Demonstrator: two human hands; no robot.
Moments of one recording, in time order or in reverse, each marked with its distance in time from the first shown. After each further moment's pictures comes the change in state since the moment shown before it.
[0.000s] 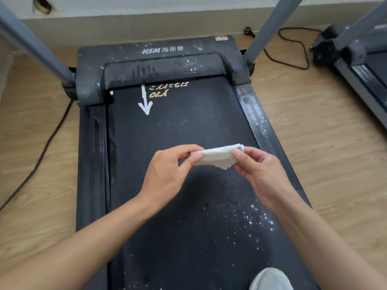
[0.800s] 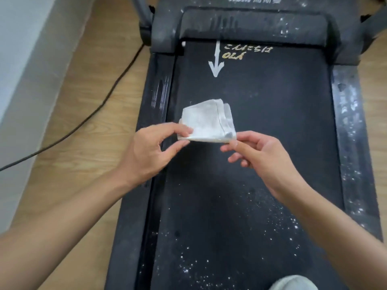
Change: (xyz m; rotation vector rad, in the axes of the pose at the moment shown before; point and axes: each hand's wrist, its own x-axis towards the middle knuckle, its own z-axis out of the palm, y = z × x) left_hand -0.070 -0.082 -0.108 0.305 0.147 0.114; right_hand 0.006 0.016 0.105 -0.501 -0.483 0.034
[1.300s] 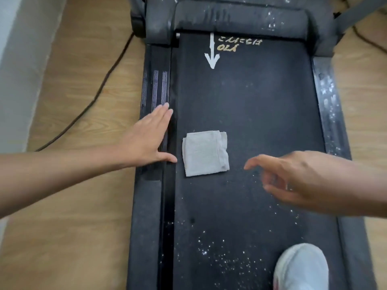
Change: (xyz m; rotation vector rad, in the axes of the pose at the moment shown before) left_hand 0.002 -0.082 -0.025 0.585 -0.589 -0.029; right_hand -0.089 -0.063 -0.003 -1.449 -0.491 -0.114
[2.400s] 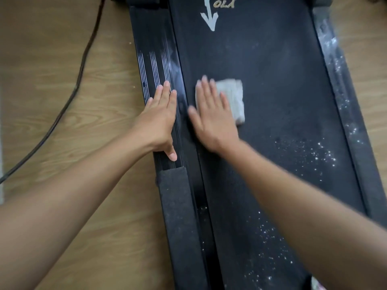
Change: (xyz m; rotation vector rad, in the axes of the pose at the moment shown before) left_hand -0.001 -0.007 -0.002 -0.127 -0.213 -0.058; right_hand 0.260 -0.089 0.085 0.285 0.721 0.459
